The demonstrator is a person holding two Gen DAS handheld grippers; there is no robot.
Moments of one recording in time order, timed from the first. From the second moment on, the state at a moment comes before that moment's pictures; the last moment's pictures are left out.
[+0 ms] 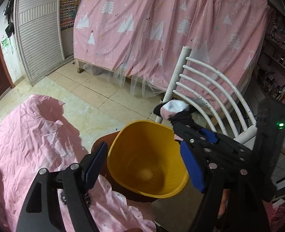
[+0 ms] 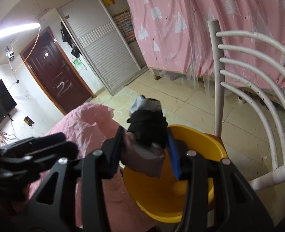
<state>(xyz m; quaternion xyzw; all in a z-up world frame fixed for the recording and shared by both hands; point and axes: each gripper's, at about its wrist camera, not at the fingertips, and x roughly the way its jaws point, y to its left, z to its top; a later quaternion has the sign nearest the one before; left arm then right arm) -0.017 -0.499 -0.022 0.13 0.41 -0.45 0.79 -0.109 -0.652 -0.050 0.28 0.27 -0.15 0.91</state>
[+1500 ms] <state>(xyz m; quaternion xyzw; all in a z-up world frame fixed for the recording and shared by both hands) 0.083 -0.111 0.035 -0.03 0.36 -0.16 0.92 0.042 -0.342 -0.001 0.12 0.33 0.08 0.93</state>
